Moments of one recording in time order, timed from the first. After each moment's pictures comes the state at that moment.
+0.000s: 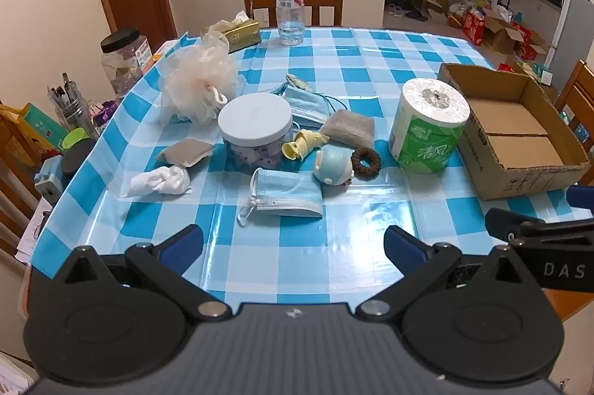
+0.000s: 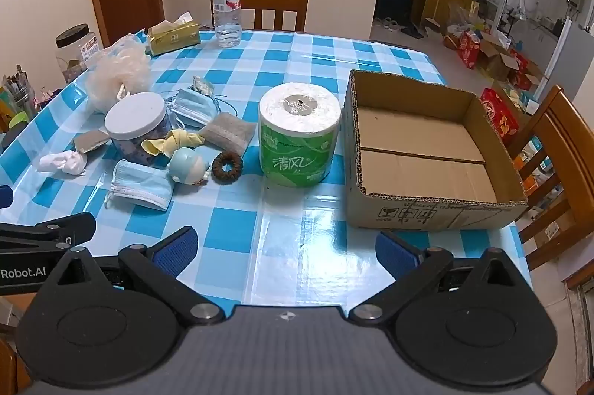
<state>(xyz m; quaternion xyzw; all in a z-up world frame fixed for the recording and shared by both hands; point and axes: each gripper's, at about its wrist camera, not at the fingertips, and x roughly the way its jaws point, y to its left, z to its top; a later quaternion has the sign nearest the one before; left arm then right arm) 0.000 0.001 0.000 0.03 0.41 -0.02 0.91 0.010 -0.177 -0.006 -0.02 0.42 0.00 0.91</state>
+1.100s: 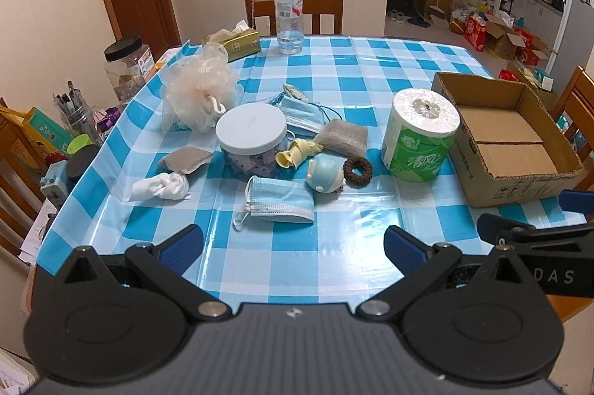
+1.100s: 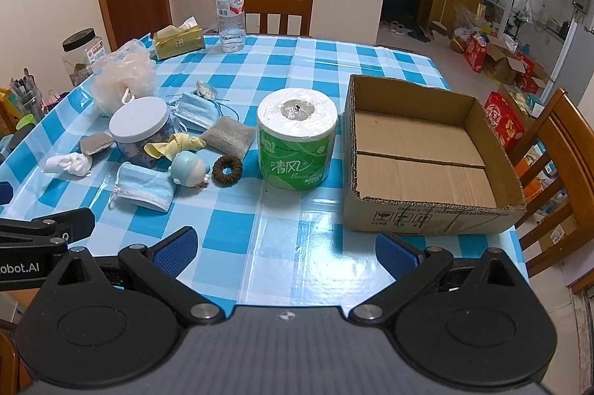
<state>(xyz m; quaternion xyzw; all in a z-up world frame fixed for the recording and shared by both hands) -0.007 -0.012 0.015 0.03 0.41 -0.01 0.91 0.009 -0.189 0.003 -0.02 0.42 0.02 0.91</state>
